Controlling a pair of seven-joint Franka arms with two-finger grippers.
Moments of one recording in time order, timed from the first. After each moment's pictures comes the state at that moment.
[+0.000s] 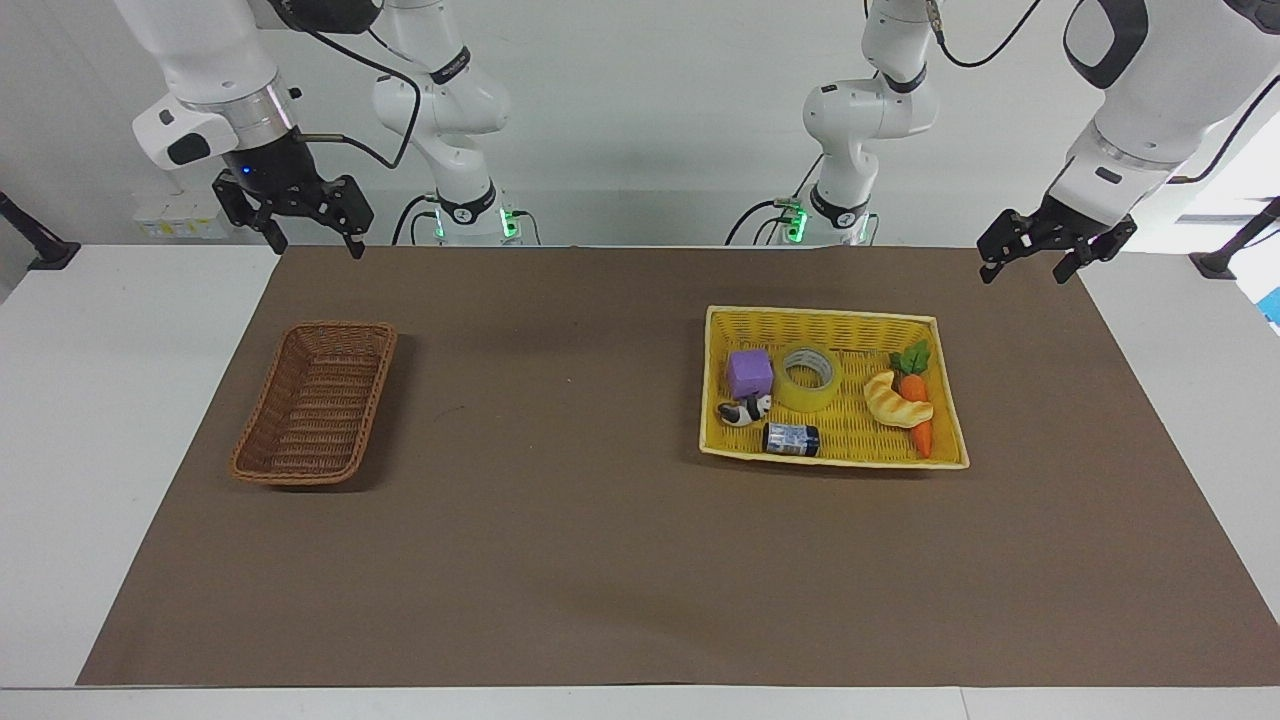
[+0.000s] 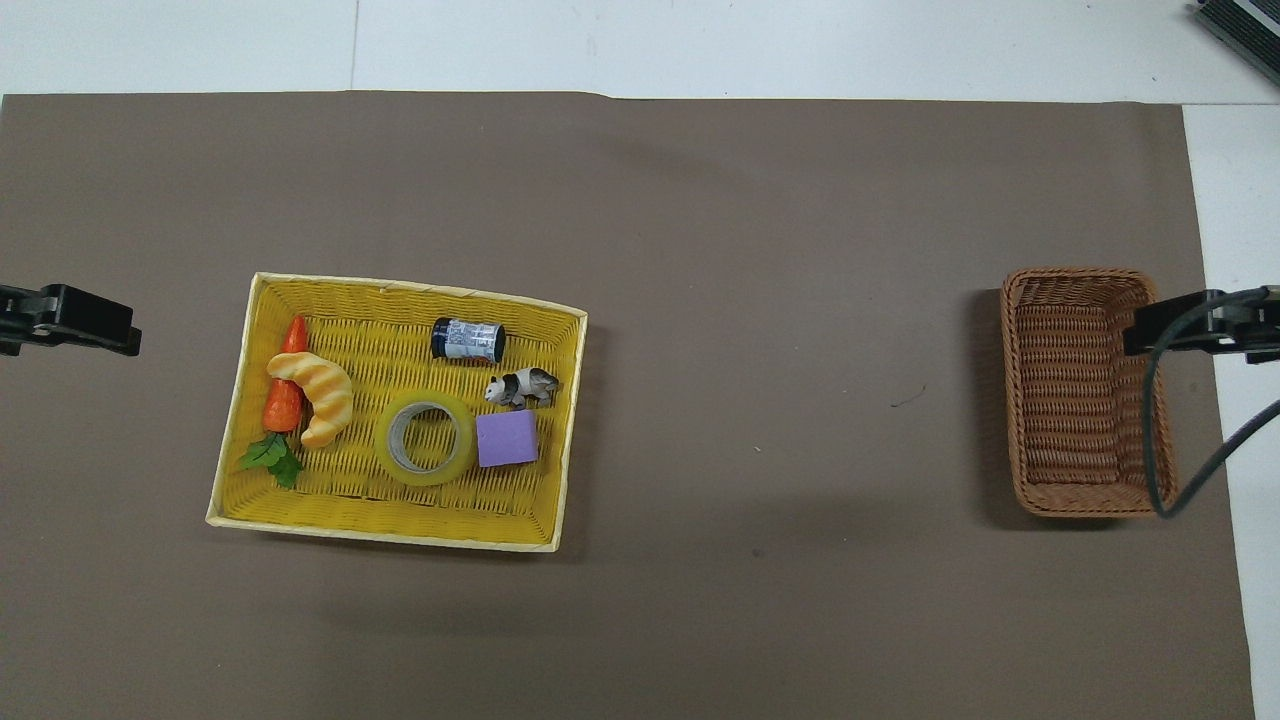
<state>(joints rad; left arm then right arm) 0.04 0.00 -0.06 -1.56 0.00 1.52 0.03 -0.03 -0.05 0.01 -1.57 -0.01 1.54 0.06</state>
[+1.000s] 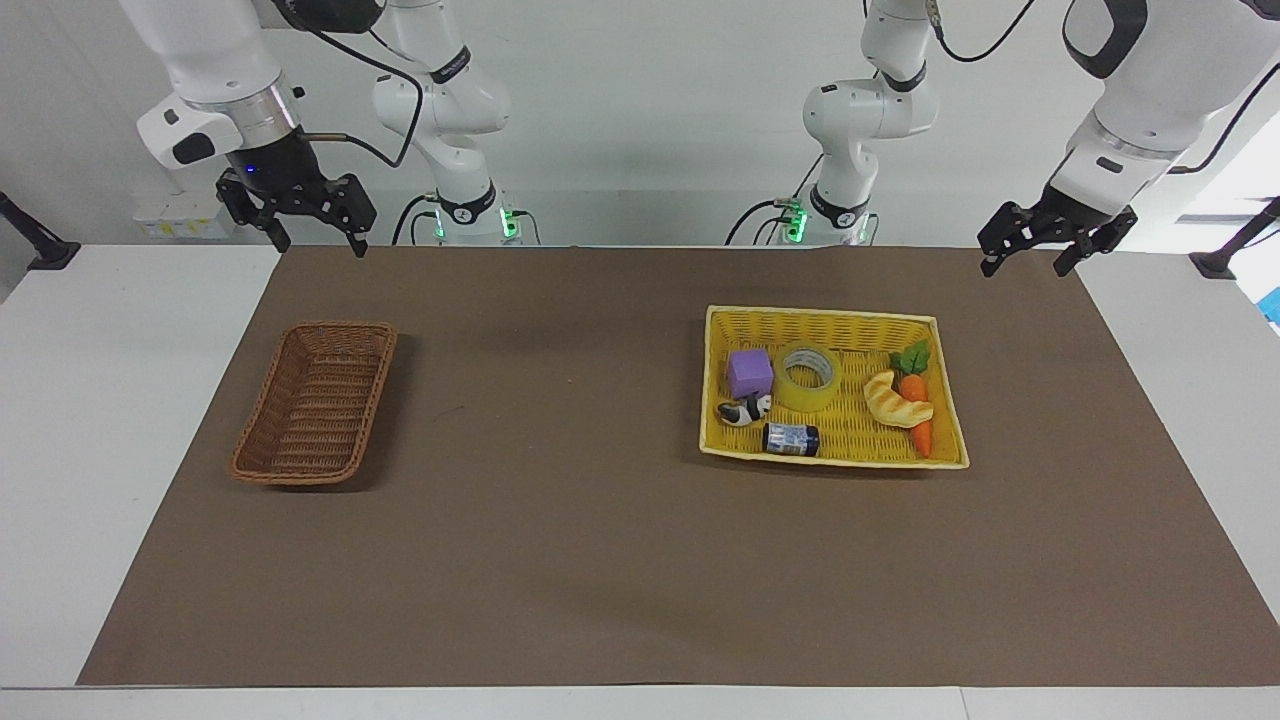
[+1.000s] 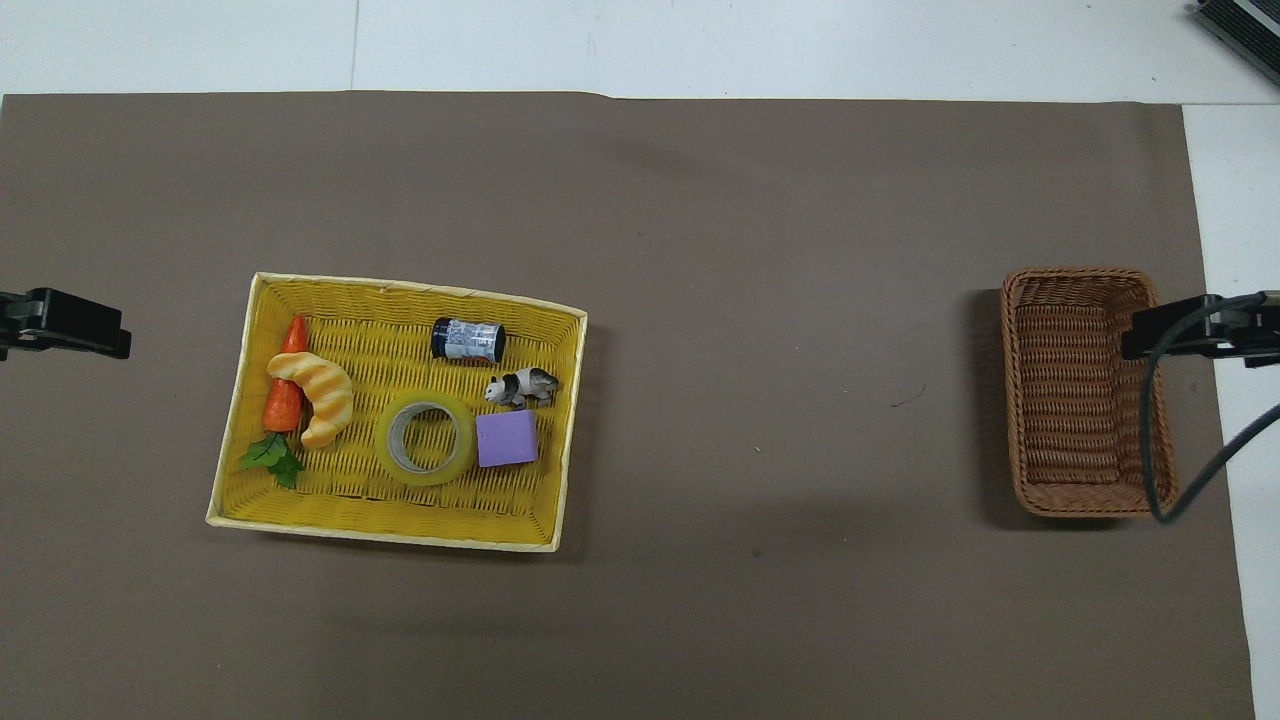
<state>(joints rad) 0.04 -0.02 -0.06 -1.58 0.00 1.52 0.02 -0.03 -0.06 0.01 -1.59 -0.01 1.53 0.06</state>
